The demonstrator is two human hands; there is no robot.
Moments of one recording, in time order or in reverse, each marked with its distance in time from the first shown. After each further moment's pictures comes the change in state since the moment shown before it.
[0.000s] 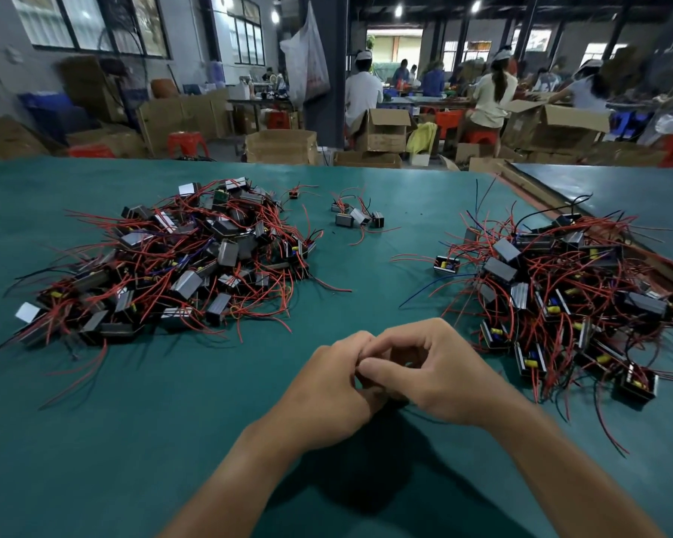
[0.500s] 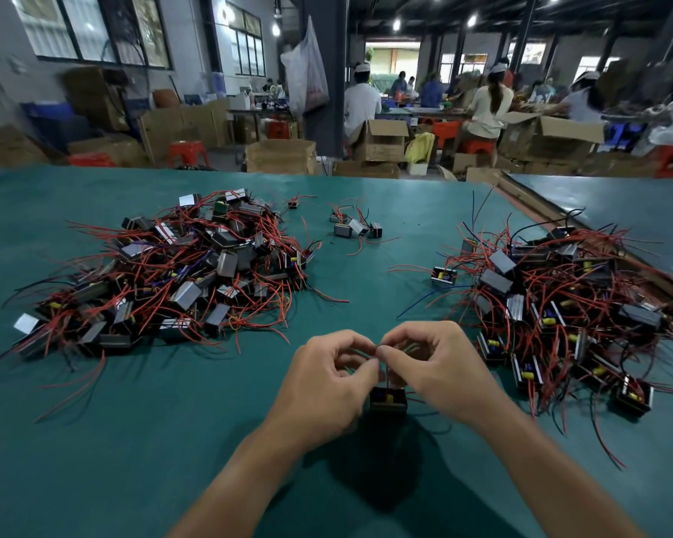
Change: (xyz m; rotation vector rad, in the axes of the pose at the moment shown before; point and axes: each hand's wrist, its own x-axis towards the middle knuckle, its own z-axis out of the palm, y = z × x) left_hand 0.005 0.004 0.003 -0.334 0.216 -0.087; right_hand 0.007 0.009 -0.004 -0.094 0.319 0.118
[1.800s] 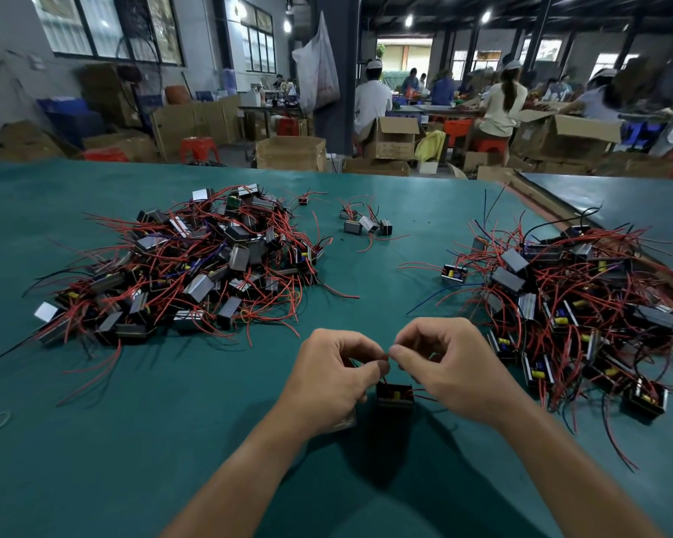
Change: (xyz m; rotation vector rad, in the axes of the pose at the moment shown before) left_hand 0.006 -0.007 -0.006 0.000 -0.009 -0.061; right_hand -0.002 0.002 -0.009 -0.126 -0.085 -0.132
